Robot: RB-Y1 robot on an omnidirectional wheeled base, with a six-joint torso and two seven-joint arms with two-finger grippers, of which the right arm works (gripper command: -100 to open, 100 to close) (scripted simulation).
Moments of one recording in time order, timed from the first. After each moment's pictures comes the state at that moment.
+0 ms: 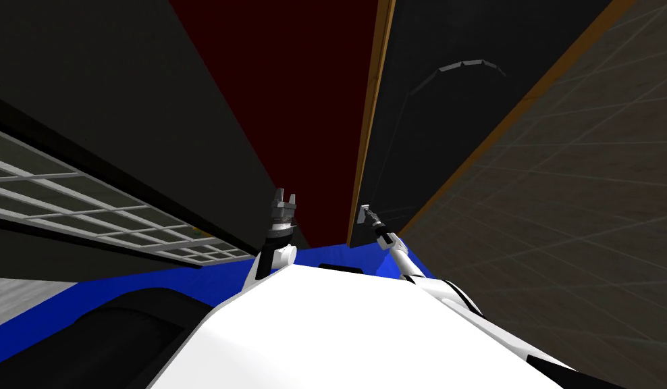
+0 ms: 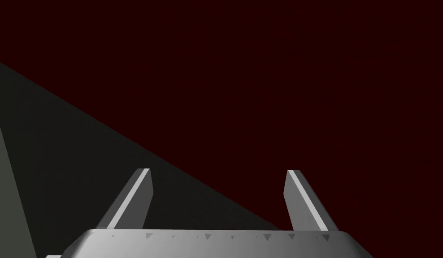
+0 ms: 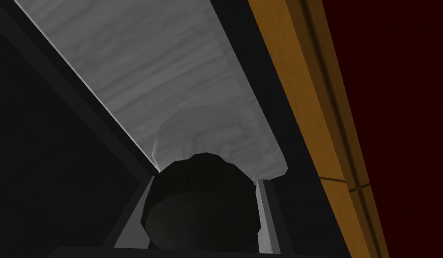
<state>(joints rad) -0.35 -0.23 -0.08 -0.77 0.46 -0.65 0.46</state>
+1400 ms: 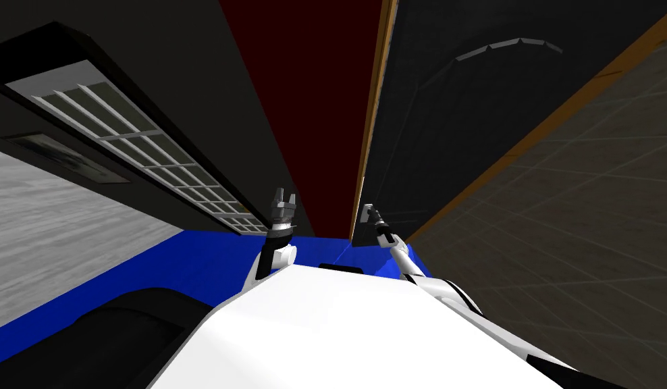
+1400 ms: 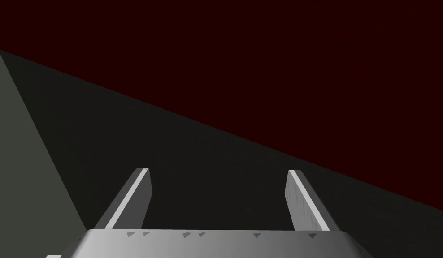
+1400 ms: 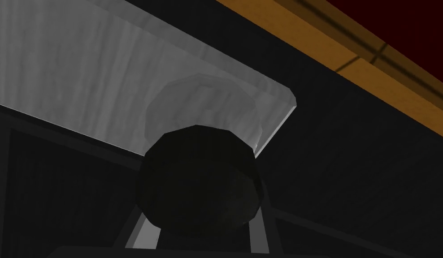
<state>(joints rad) -0.35 -0.23 -0.10 -0.75 0.19 -0.61 0.11</state>
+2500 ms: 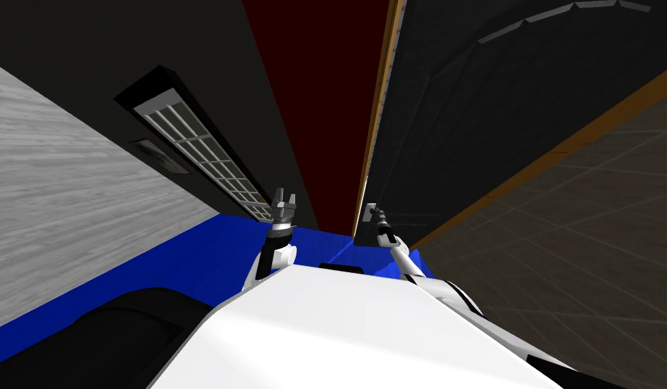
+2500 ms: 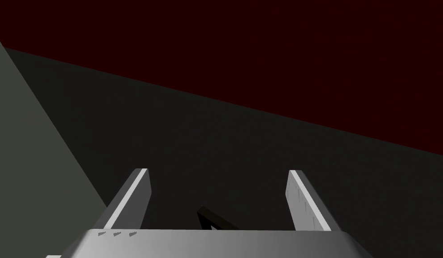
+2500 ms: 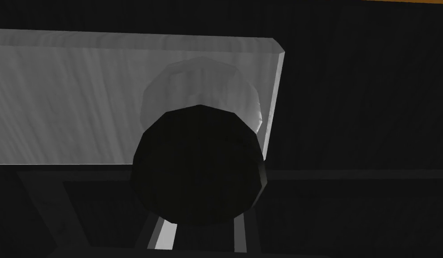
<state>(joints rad) -0.35 -0.23 -0.11 -0.75 -0.01 -0.58 -0.15</state>
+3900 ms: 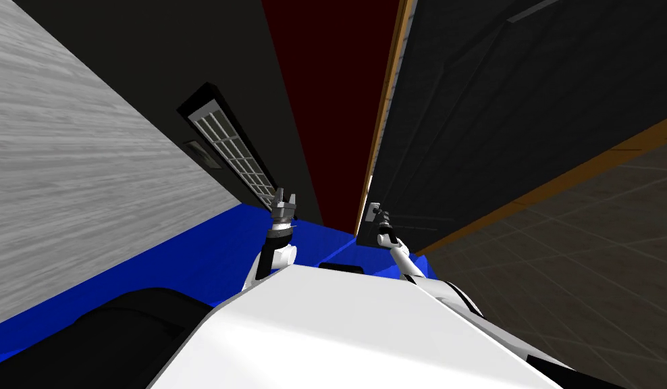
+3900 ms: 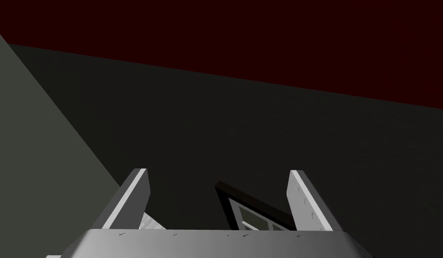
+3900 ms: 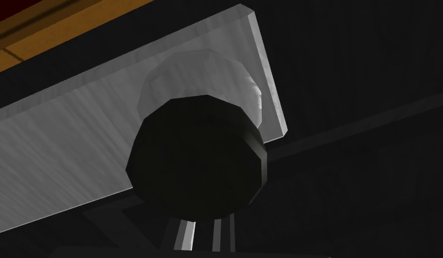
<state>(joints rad) -0.34 -0.23 -0.12 -0.75 -0.20 -0.55 -0.39</state>
